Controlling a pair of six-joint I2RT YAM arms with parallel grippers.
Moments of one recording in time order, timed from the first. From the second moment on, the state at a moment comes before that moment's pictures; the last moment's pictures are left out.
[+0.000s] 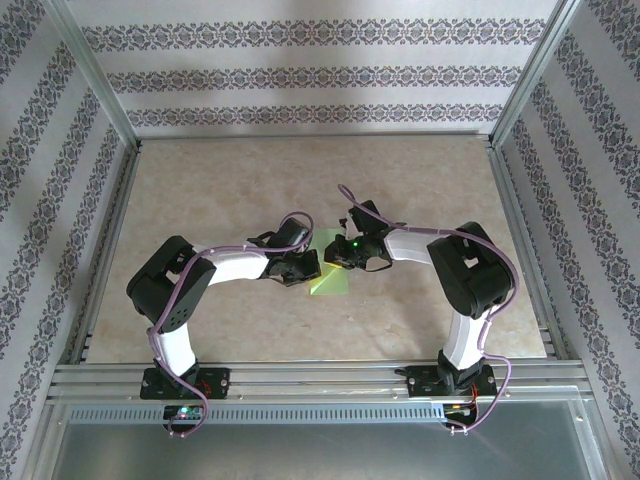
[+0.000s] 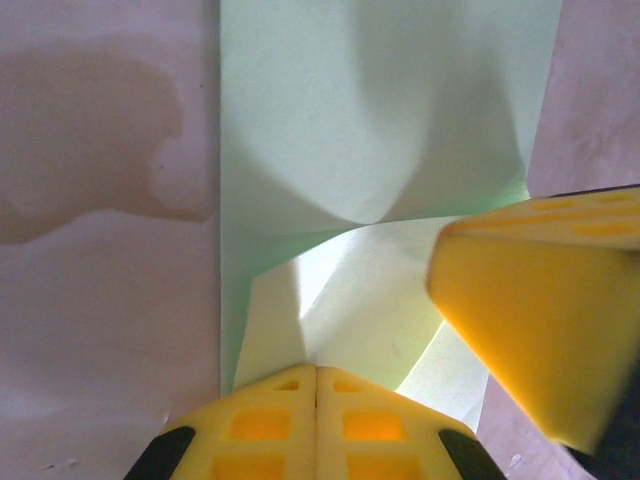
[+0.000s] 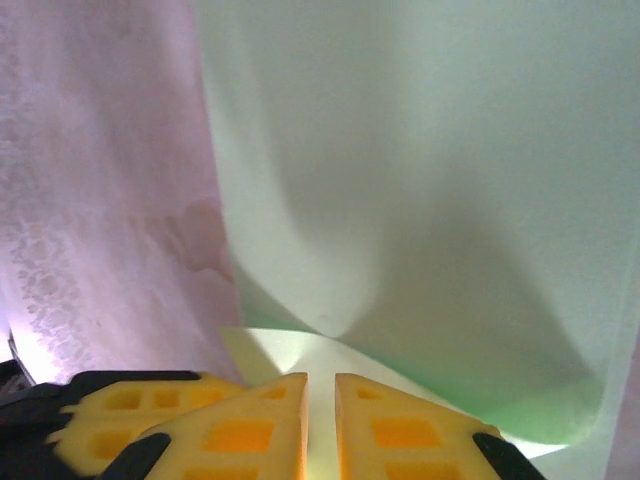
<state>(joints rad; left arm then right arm) -0.65 1.81 0.94 -0.15 0.28 -0.92 0.50 1.83 0.96 -0.14 -0.56 0.73</state>
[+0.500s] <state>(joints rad) -0.65 1.81 0.94 -0.15 0.28 -0.92 0.55 1.80 0.91 -0.13 -0.56 0.75</state>
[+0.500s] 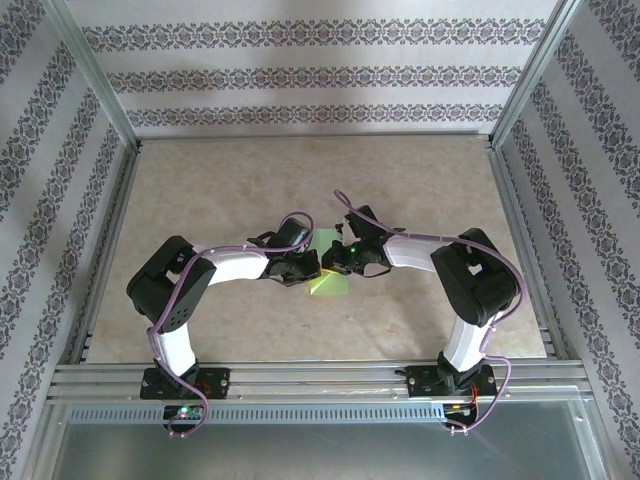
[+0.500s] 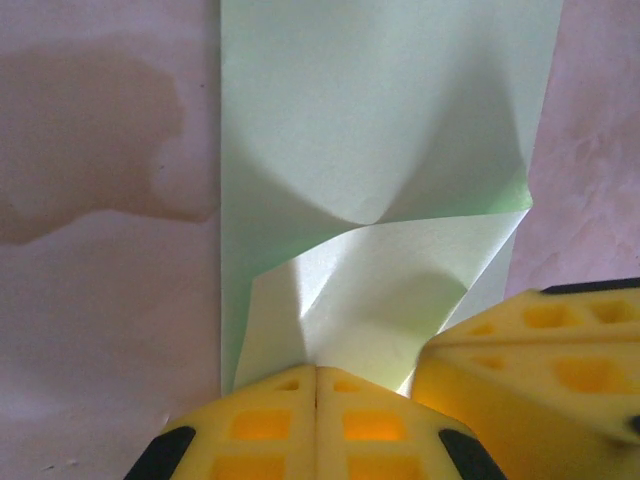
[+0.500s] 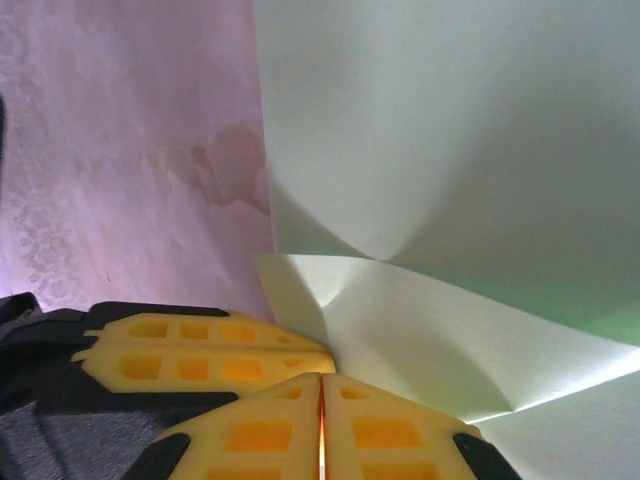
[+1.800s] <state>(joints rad) -0.64 1.82 0.97 -0.18 0.29 -0.87 0.35 1.71 0.91 -0.21 -0.43 0.75</state>
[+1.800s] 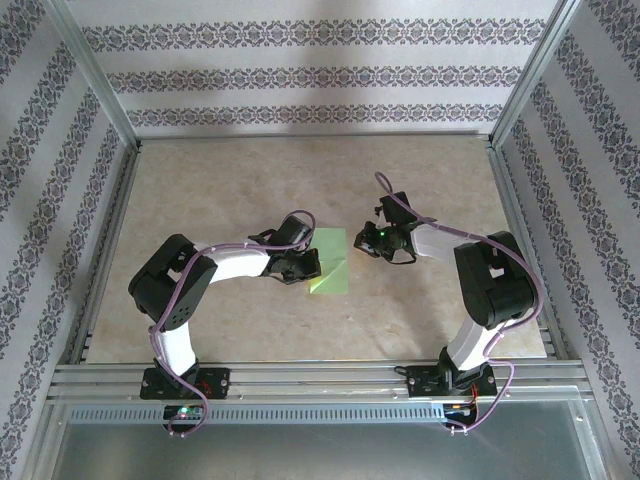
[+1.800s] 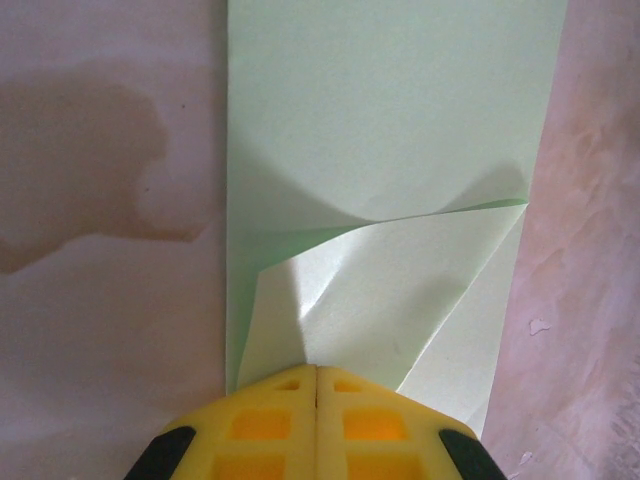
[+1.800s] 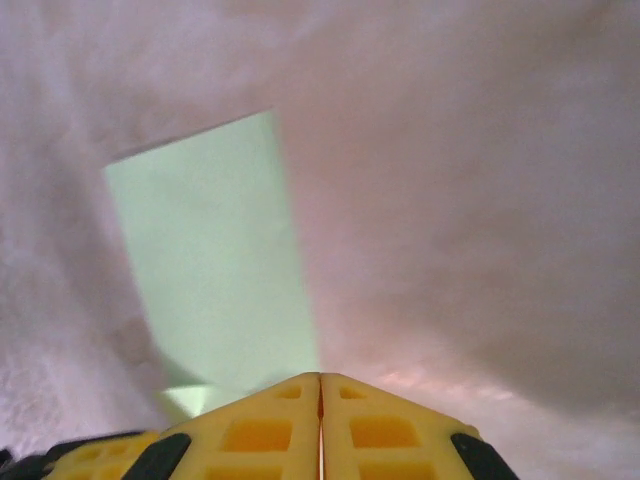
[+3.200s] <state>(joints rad) -0.66 1.89 1.09 -0.28 0.39 -0.81 0.48 1.83 0.94 -0.23 -0.45 0.81</state>
